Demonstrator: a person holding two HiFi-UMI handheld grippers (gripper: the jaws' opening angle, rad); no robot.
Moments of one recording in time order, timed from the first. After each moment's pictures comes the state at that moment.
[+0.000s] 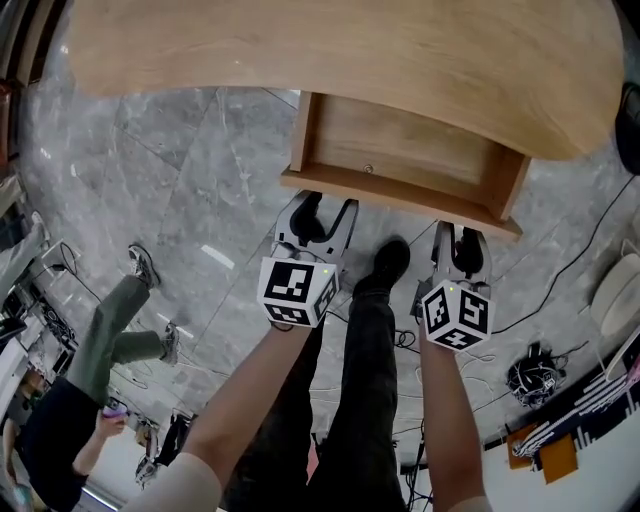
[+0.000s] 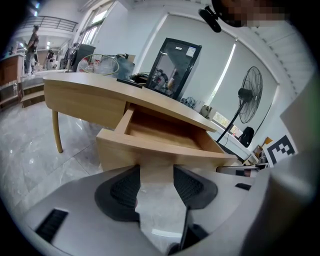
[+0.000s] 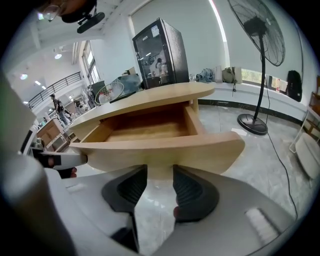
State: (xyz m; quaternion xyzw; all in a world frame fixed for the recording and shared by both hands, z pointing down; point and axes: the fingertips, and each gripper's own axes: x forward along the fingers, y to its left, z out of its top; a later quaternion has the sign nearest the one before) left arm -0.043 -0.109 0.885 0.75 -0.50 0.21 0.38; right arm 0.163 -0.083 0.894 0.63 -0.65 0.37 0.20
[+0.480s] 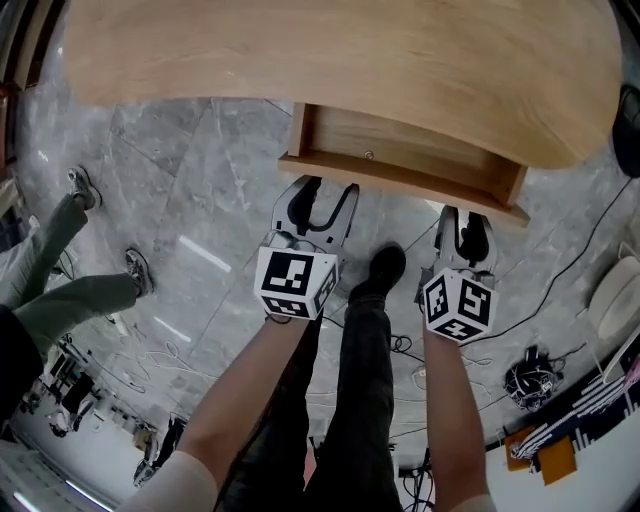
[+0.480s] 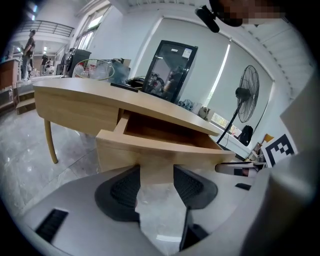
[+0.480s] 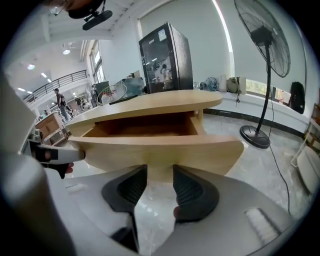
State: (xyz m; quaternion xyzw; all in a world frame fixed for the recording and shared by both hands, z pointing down) left arm -0.035 -0.149 0.888 0.77 -0.50 0.21 0.35; right arm 0.170 -0.128 0.897 0.64 -0.67 0.32 0.20
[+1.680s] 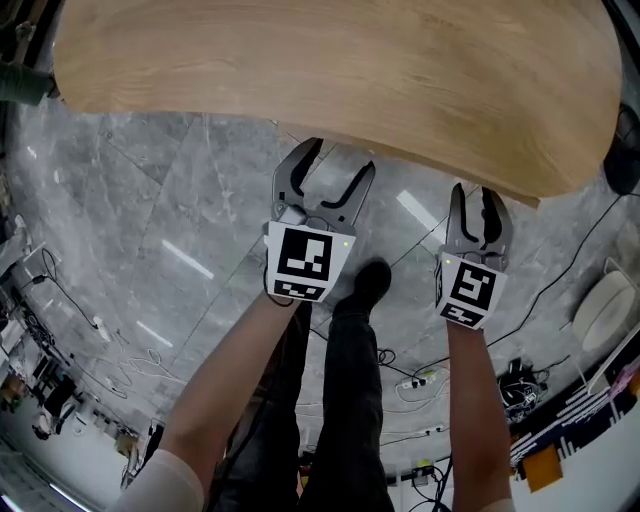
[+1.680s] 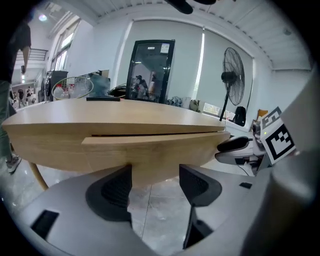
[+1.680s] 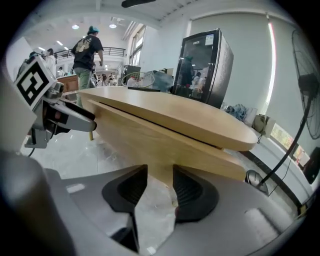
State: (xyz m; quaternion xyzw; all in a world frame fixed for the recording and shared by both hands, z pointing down) left arm -0.012 -0.222 0.890 0.81 -0.48 0.25 0.23; right arm 0.179 -0.199 0.901 0.56 -0.74 0.15 0.33
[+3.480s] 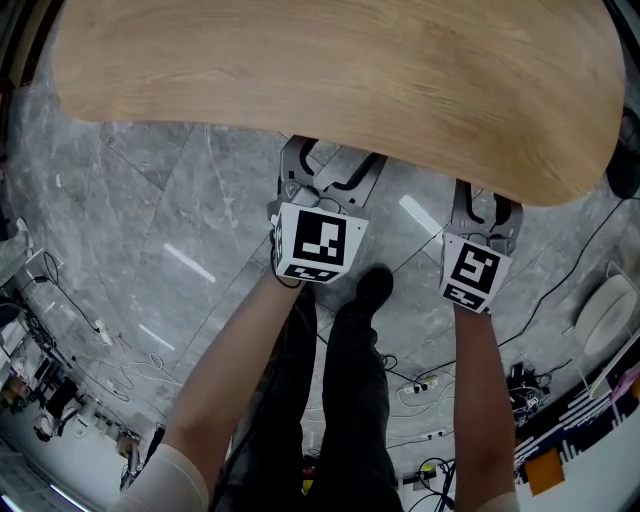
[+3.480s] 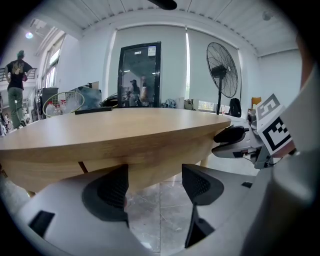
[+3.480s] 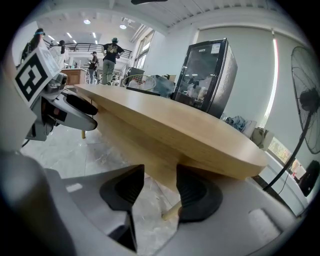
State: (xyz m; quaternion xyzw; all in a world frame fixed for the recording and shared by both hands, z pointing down) left arm 0.000 -0.262 0.894 0.83 -0.47 0.25 0.15; right arm 0.176 -0.247 0.901 0.58 -0.74 0.09 0.33
